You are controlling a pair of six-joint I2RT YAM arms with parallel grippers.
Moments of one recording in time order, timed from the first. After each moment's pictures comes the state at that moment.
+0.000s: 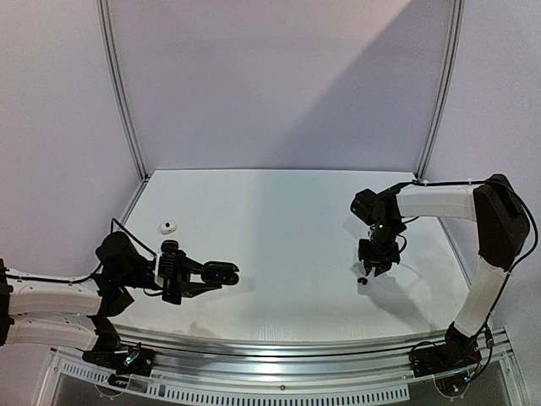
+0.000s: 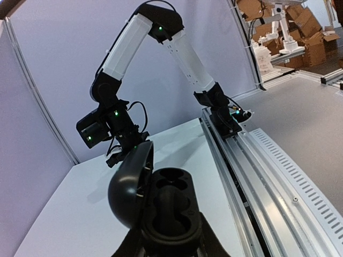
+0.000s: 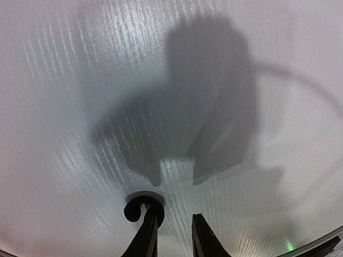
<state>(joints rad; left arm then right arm) -0.71 1.01 0.19 0.90 0.86 0.34 0.56 1.80 1.18 -0.98 0.02 0.76</state>
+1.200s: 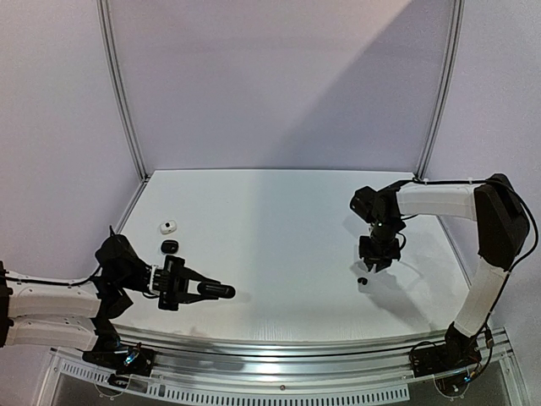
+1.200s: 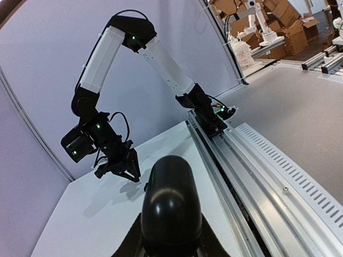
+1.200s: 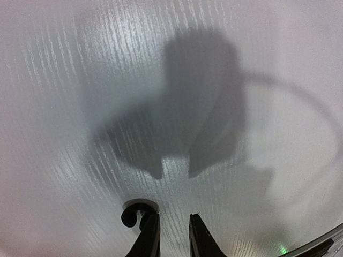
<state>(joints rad) -0.71 0.99 0.16 0.89 0.96 0.45 0.56 1.80 1.21 -0.98 0.07 0.76</state>
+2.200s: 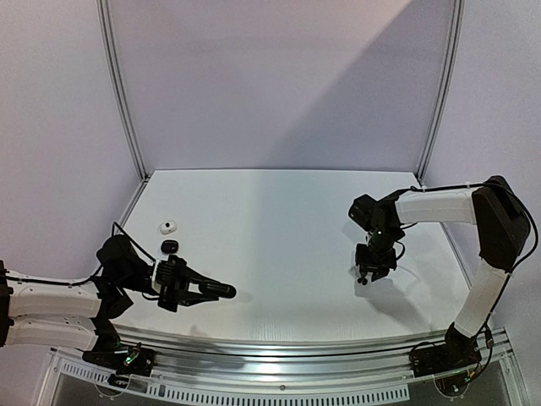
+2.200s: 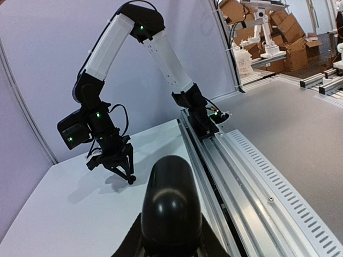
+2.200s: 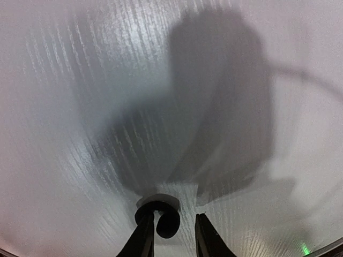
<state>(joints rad) -0.71 1.00 0.16 0.88 0.96 0.31 0.59 1.79 1.12 -0.90 -0.01 0.81</state>
